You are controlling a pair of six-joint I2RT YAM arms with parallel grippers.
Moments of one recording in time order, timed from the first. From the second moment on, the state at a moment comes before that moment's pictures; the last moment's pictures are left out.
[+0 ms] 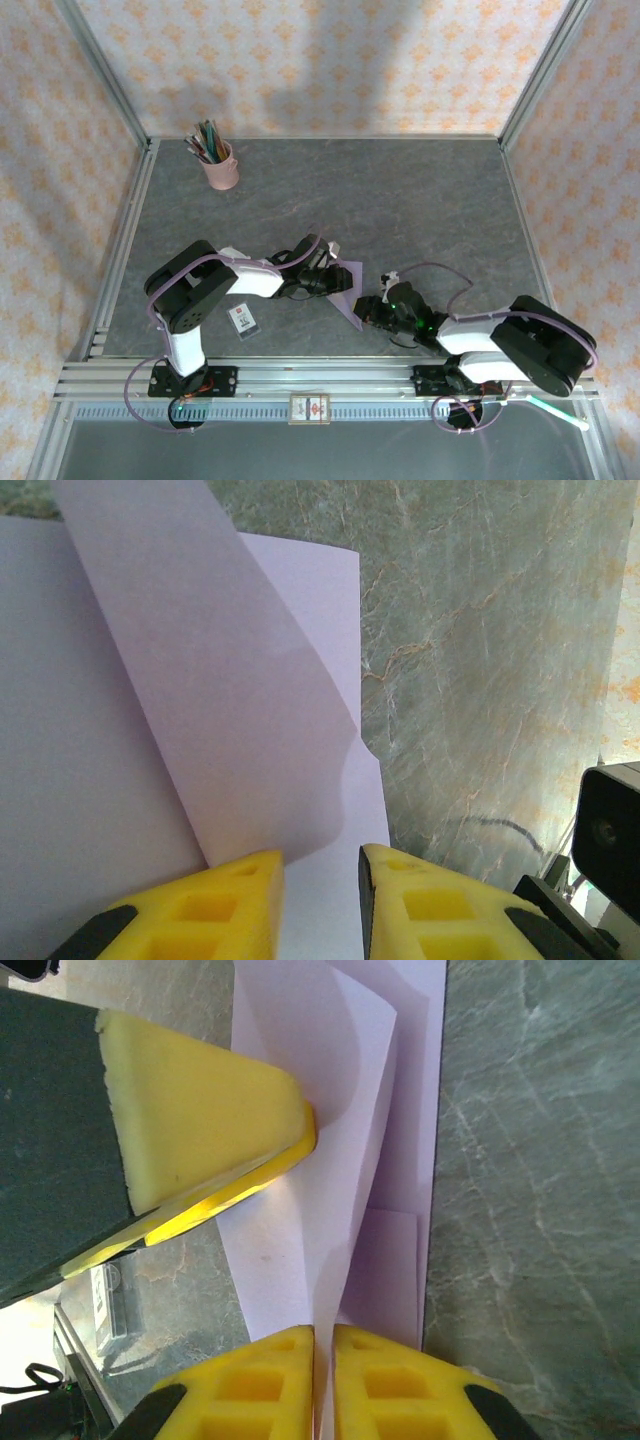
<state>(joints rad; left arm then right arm) -0.76 1.83 0.81 0.23 0.39 -0.98 0.81 1.26 0.09 0.57 -0.16 1.09</state>
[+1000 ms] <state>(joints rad) -0.76 1.83 0.81 0.23 0.39 -0.98 0.83 0.97 0.15 0.25 -0.13 0.93</state>
